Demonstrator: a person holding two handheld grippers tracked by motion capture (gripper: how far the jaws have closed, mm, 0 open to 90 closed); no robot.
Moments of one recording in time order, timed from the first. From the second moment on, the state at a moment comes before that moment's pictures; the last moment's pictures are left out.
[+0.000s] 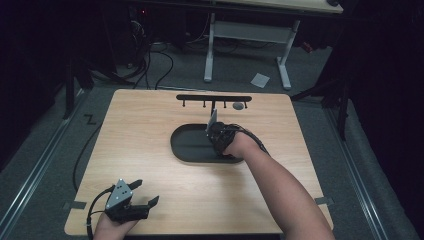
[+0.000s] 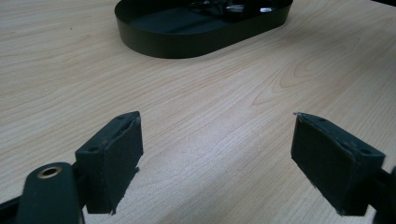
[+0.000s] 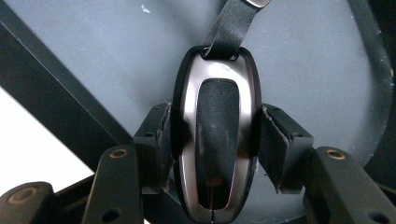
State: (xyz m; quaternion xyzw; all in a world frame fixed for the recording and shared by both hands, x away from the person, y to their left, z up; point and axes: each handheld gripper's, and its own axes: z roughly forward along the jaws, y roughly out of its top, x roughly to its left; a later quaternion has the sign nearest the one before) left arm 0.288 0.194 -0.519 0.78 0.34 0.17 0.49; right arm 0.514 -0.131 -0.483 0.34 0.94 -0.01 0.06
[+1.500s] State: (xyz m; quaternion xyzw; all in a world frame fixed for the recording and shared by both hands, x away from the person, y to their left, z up) left arm 0.289 0.188 -0.523 0.80 0.34 0.17 0.47; right arm 0.419 -0.181 -0.455 0.37 0.90 0.19 0.16
